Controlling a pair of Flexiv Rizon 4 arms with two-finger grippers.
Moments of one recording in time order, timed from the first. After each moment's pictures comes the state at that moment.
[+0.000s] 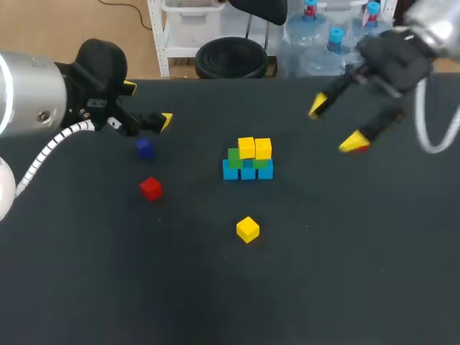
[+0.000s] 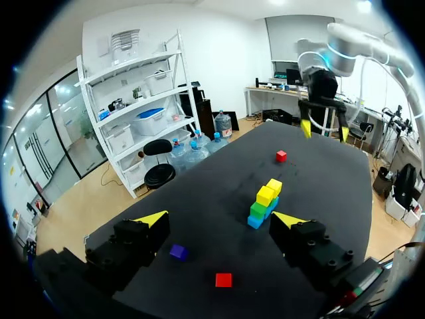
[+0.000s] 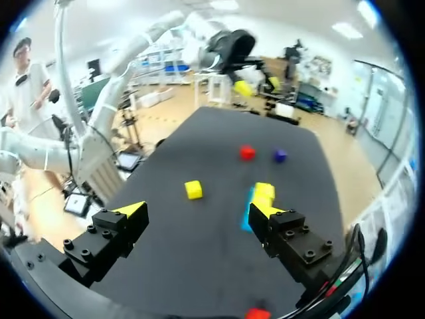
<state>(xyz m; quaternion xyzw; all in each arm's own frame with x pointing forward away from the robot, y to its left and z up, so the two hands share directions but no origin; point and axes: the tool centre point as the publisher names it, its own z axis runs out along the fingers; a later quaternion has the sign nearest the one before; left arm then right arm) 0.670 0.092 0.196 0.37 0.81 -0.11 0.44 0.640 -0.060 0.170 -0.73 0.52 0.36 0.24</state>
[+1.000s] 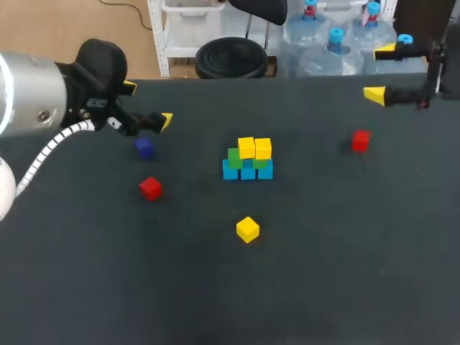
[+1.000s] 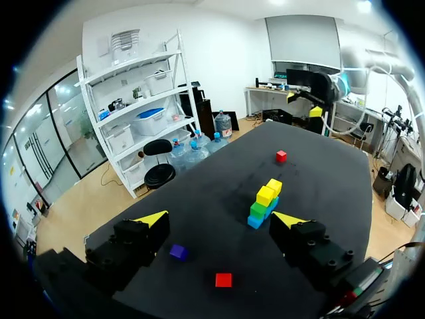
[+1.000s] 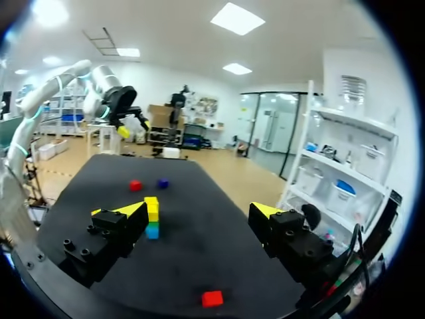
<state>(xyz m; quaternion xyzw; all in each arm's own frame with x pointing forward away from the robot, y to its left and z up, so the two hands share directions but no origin) 0.670 0.092 0.196 0.37 0.81 -0.11 0.44 0.734 -0.128 0.197 -0.48 0.63 0.27 0.54</state>
